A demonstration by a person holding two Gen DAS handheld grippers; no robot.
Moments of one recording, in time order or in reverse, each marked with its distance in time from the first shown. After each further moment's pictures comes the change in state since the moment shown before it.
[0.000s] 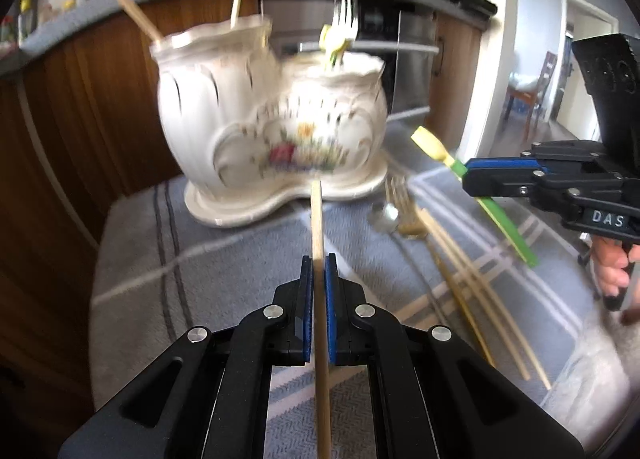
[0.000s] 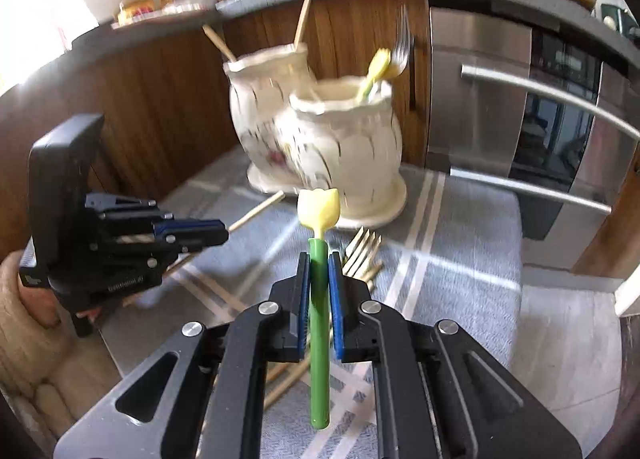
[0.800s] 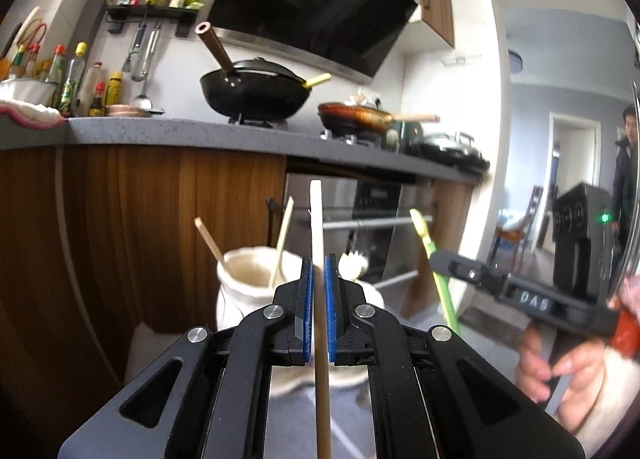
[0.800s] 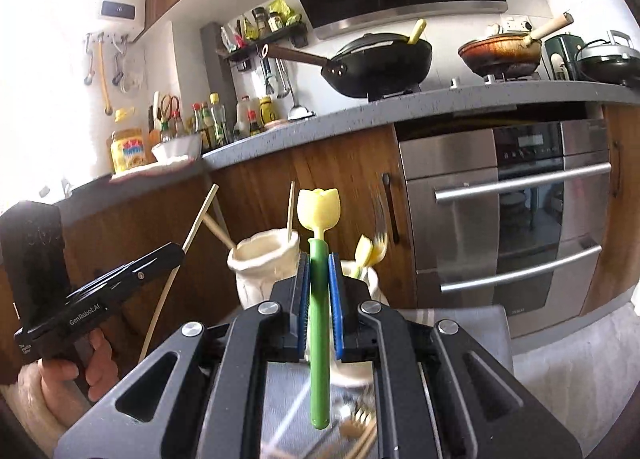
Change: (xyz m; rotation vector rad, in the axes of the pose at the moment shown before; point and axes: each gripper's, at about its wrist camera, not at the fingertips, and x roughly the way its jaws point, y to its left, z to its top) left arm -0.076 0.043 0.076 -0.175 -0.505 -0.047; right arm -0.037 -0.006 0.071 0.152 -0.429 -0.035
